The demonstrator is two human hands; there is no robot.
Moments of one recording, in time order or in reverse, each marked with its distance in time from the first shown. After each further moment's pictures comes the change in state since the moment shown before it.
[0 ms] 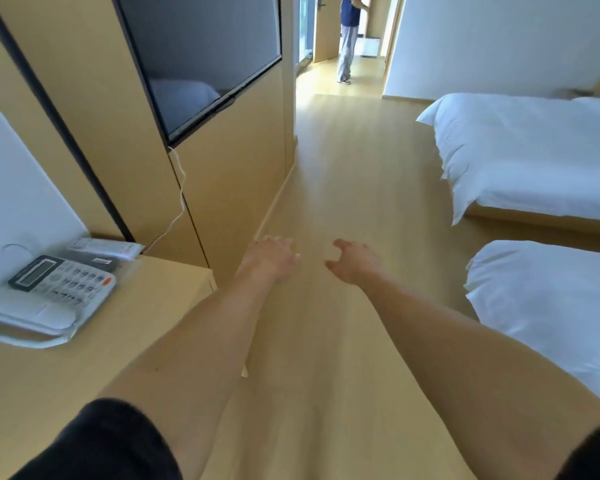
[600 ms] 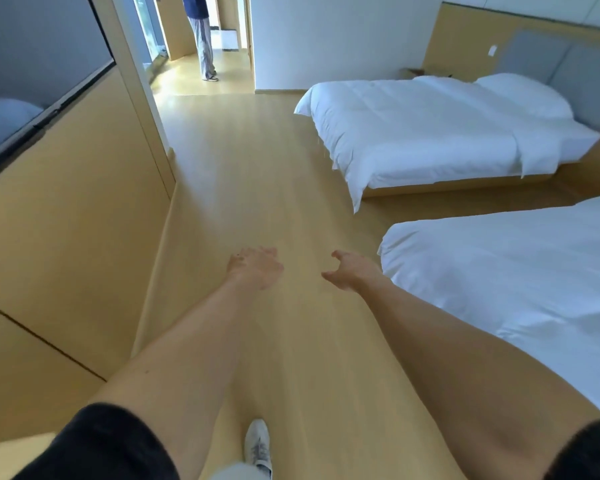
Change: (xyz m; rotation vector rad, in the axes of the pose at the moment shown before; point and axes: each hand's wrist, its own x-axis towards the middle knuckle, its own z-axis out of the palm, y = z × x) left_hand 0.248 0.143 0.006 -0.065 -0.238 0.227; right_hand 0.132 0.174 -0.061 0.093 -0.014 0.430
